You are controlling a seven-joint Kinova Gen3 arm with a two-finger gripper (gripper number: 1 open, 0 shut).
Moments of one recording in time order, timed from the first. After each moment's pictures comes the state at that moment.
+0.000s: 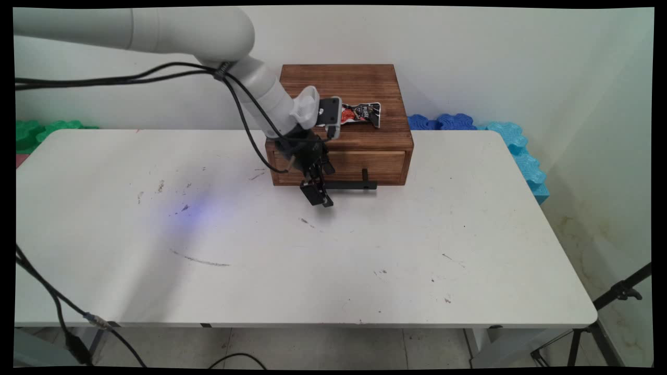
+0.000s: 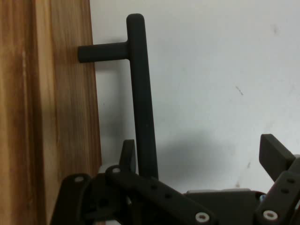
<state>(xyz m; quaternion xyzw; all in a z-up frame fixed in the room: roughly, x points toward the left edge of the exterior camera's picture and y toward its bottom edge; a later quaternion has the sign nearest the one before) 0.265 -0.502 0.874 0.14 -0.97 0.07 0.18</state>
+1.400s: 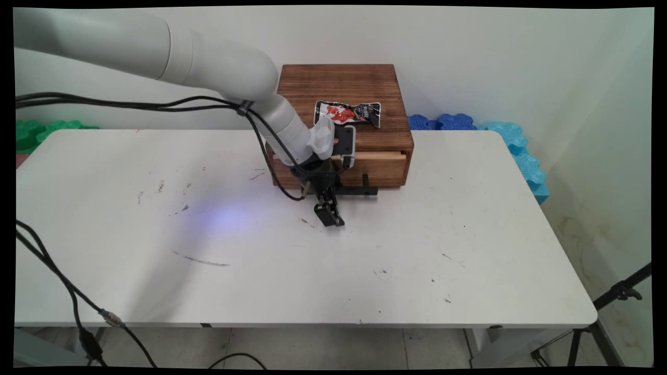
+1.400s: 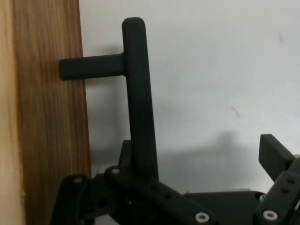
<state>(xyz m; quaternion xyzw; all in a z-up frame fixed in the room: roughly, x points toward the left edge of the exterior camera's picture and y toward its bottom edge) 0.237 -0.494 0.825 0.13 -0.97 0.08 0.18</state>
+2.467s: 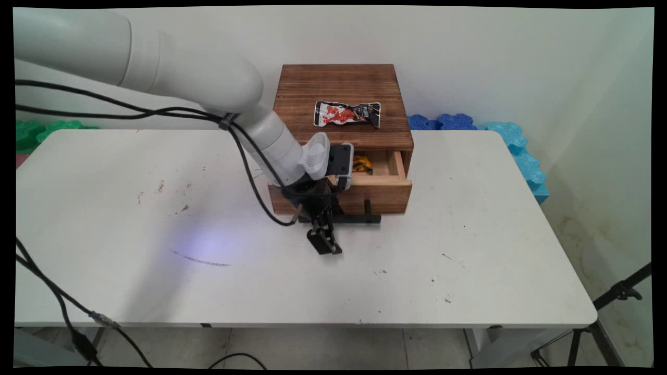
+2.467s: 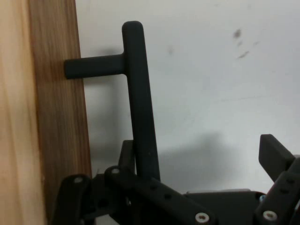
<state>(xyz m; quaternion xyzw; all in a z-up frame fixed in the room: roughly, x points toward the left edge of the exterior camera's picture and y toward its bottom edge) 0.223 -0.430 0.842 0.13 -0.97 0.04 0.19</state>
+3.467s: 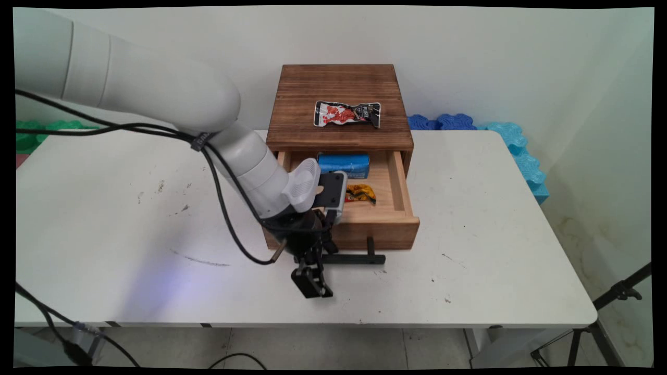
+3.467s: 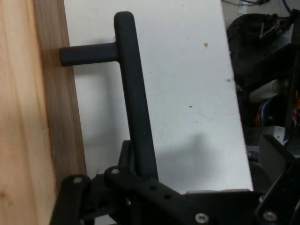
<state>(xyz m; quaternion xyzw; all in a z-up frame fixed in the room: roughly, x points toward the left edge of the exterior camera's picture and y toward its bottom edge) 0.211 -0.359 0.857 0.12 -0.97 -0.01 0.20</state>
